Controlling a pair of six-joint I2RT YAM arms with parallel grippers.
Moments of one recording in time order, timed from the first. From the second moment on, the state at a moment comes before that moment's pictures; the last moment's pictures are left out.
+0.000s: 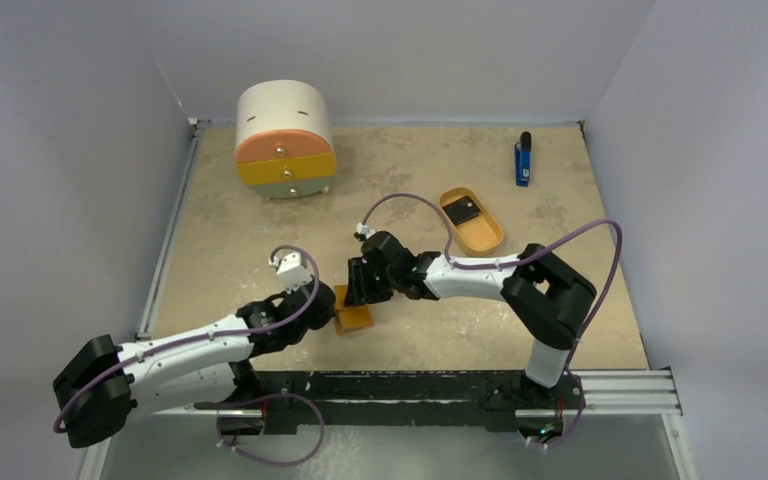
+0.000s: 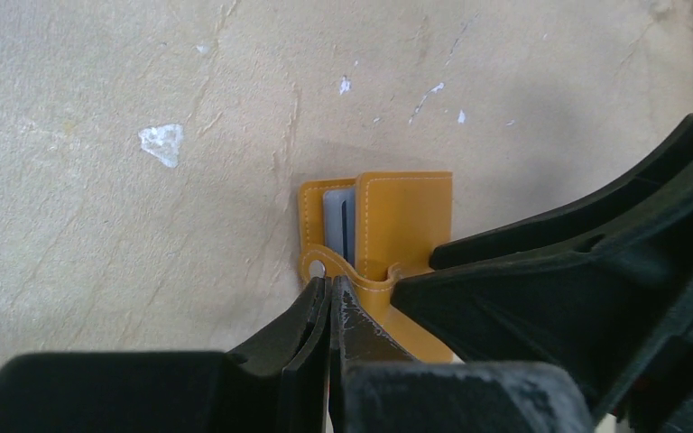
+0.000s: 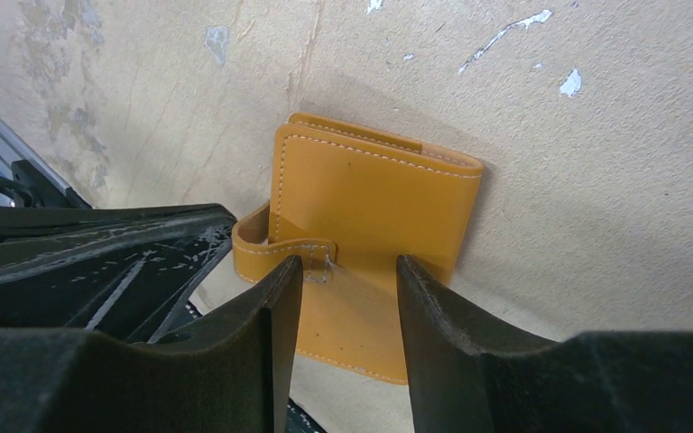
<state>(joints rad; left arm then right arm) -0.97 0.96 0.40 -0.32 -0.55 -1.17 0.98 1.79 1.00 -0.06 -0.13 0.74</state>
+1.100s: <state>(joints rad) -0.97 1.02 0.41 -0.31 -0.52 -1.19 0.98 1.80 1.01 -0.06 -0.13 0.75</state>
